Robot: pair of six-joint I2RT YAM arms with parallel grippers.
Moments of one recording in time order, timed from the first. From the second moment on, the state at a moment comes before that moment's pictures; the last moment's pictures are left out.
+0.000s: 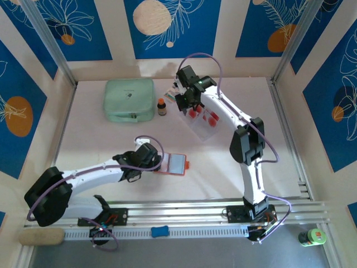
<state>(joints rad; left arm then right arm) -0.83 1.27 0.60 -0.37 -0.37 -0.64 0.56 2.08 2.04 -1.01 0.02 0.12</state>
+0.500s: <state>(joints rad) -0.83 1.34 0.63 -0.30 -0.28 -0.62 0.44 1.54 1.15 -0.61 -0.33 0.48</state>
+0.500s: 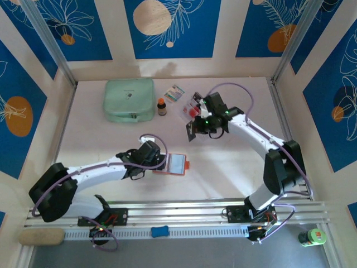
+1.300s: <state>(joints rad) -0.89 1.48 0.68 -0.22 -0.22 -0.69 0.27 1.20 0.70 -0.33 -0.51 0.71</state>
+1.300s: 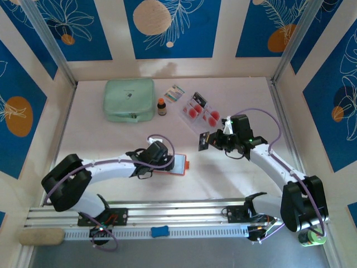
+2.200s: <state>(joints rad) -0.98 1.39 0.72 -0.33 -0.34 -0.76 0.33 1.26 0.58 -0.04 -0.70 0.75</state>
